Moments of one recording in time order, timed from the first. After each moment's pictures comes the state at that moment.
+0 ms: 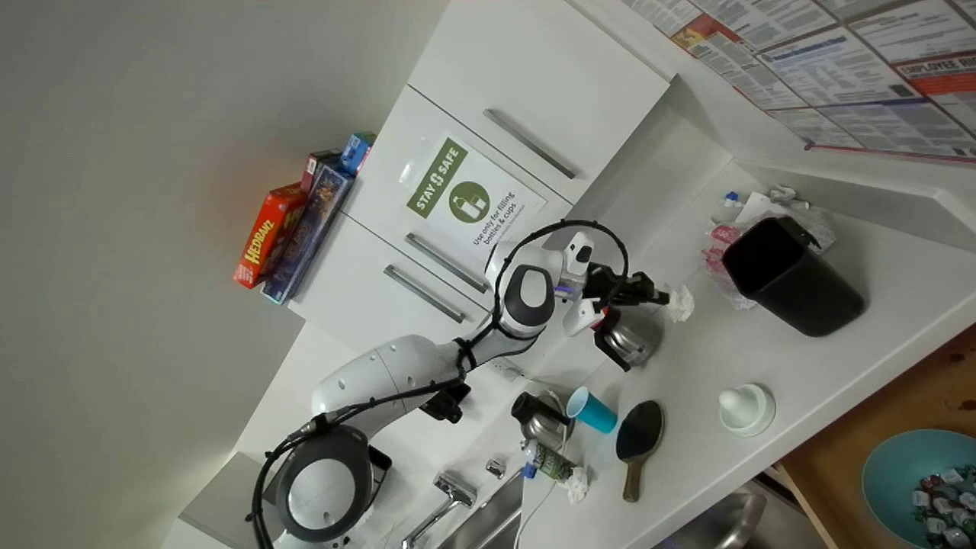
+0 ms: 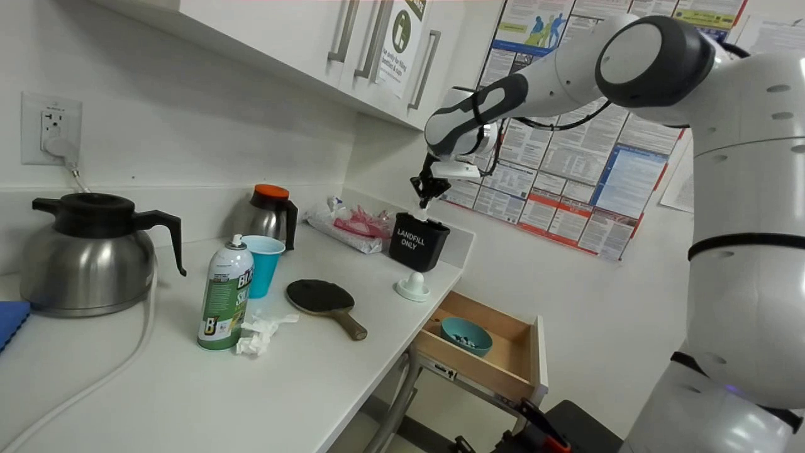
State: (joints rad) arm -0.05 0.38 -0.21 -1.71 -0.16 2.44 0.14
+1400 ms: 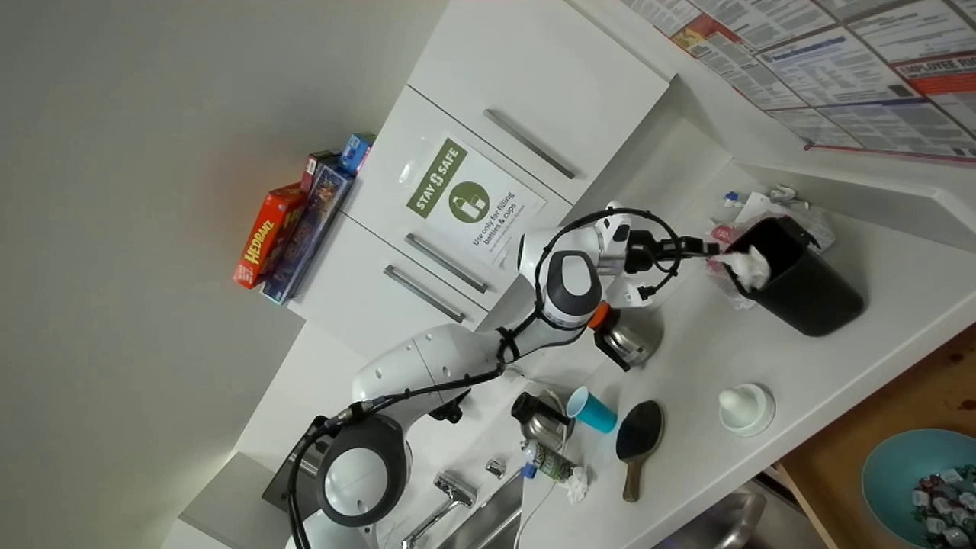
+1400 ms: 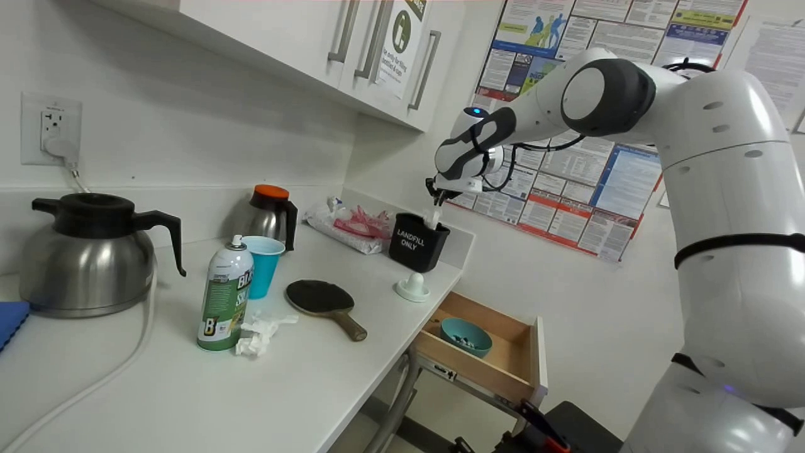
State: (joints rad) arm -0.08 0.54 -0.34 -1.58 -0.19 2.69 0.39
